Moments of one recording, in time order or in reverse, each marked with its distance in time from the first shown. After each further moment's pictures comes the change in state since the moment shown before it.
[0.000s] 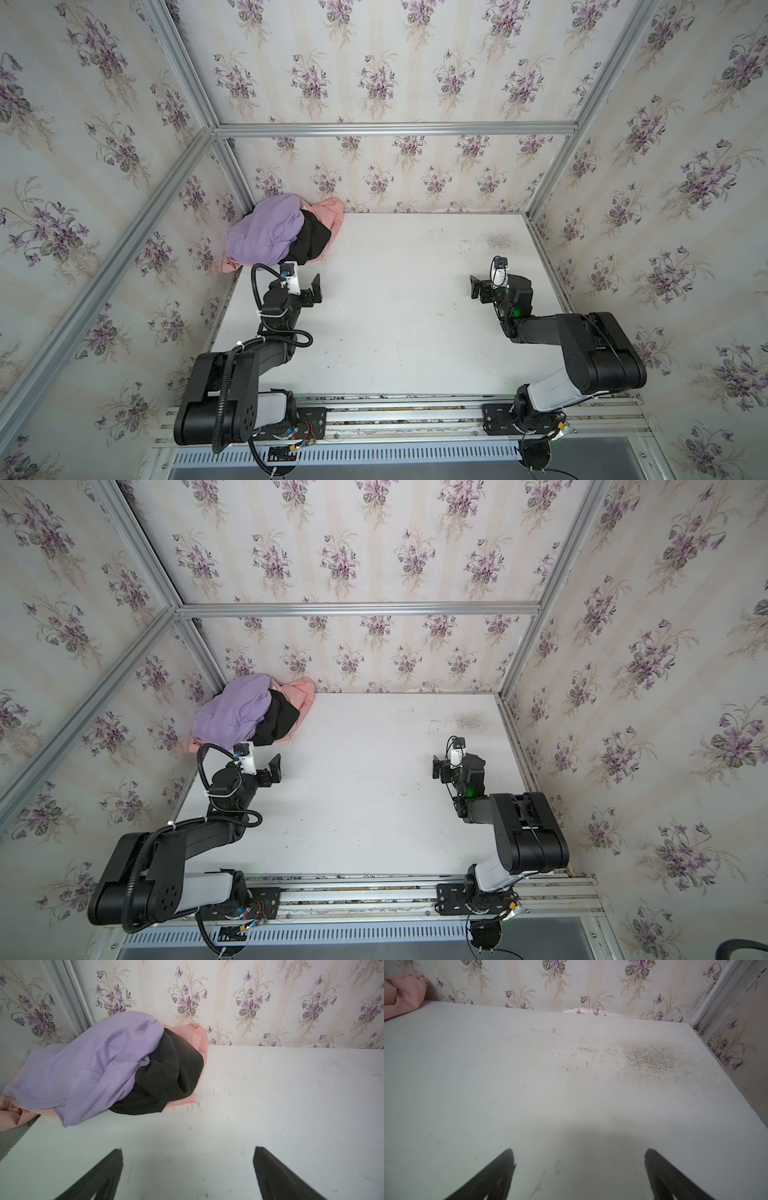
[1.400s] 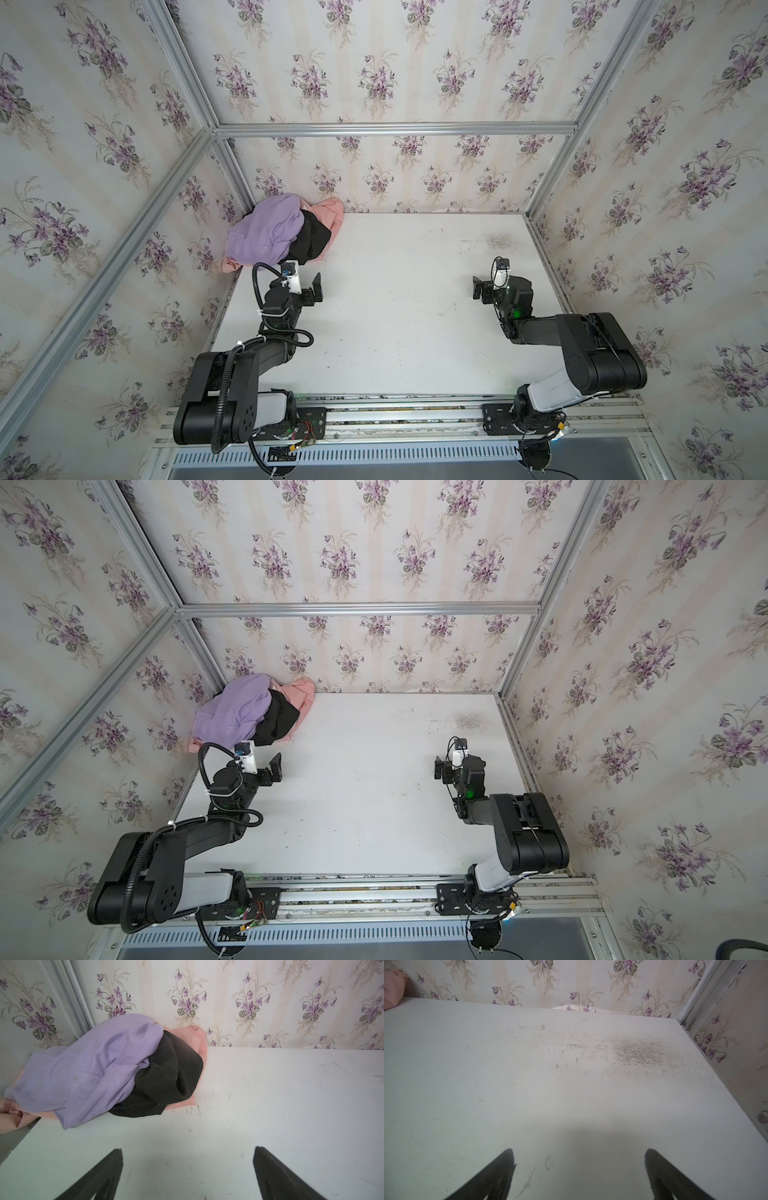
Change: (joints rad) left arm -0.017 0.000 0.008 -0.002 -0.019 0.001; right arm -0.001 -0.005 -0.016 0.000 0.042 0.000
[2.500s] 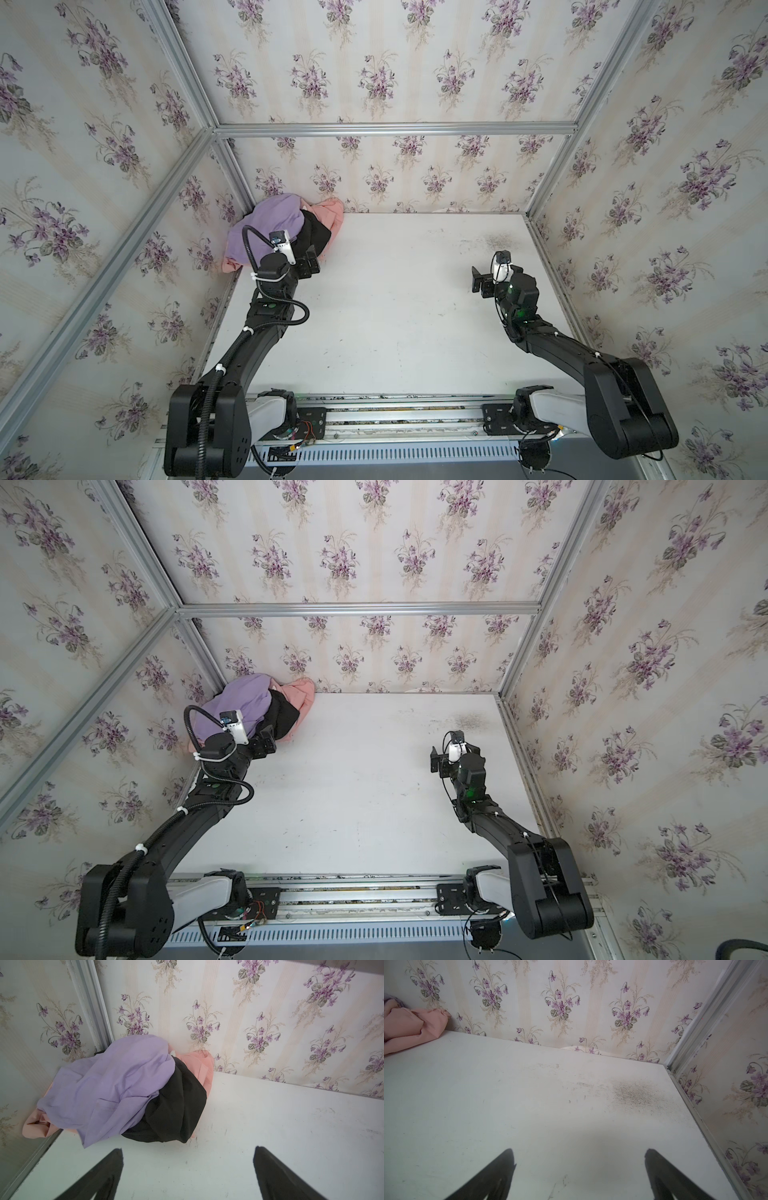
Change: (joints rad) left arm -0.039 -0.138 0.414 -0.619 -0.141 -0.167; right arm 0.126 -0.319 0.048 -0.219 0.088 -0.034
